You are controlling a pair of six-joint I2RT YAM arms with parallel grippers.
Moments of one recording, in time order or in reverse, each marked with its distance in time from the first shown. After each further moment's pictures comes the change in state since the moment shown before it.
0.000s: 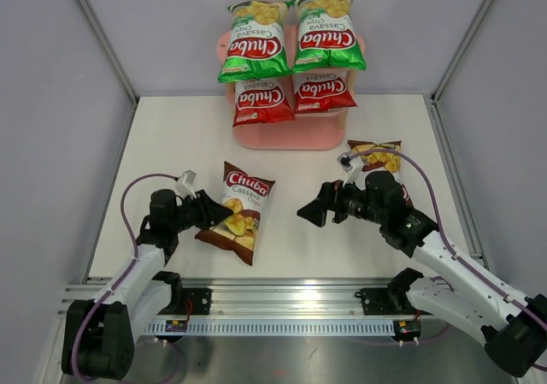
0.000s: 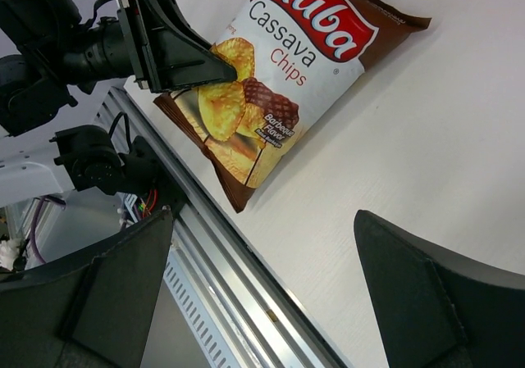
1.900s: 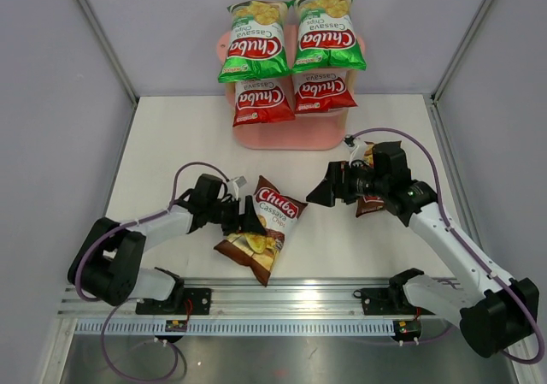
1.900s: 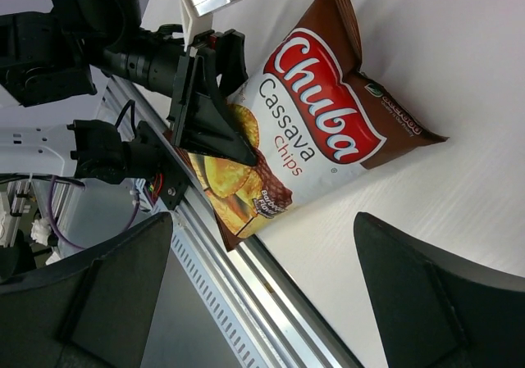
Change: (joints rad) left arm -0.333 0.475 0.277 -0.224 0.069 0.089; right arm -0.237 0.213 0.209 -0.210 -0.266 -0.121
